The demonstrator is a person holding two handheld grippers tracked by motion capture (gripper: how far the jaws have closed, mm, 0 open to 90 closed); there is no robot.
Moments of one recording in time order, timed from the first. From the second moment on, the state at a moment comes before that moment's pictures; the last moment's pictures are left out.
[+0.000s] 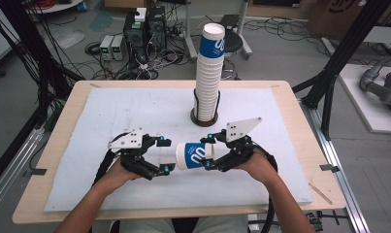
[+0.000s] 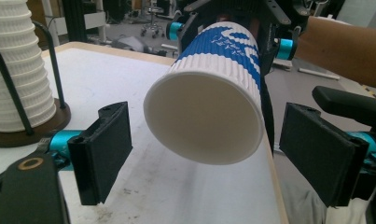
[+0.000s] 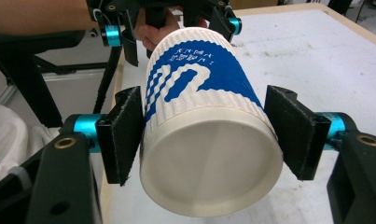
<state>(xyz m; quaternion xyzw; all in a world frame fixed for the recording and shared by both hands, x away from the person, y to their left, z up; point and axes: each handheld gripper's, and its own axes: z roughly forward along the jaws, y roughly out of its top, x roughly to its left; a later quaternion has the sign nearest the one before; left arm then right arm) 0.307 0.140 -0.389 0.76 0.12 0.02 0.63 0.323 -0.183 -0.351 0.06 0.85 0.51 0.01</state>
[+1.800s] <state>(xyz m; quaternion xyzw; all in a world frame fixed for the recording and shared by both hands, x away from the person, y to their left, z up) 0.306 0.132 -0.384 0.76 0.10 0.02 0.64 0.321 -0.177 -0.363 0.08 0.82 0.57 -0.02</state>
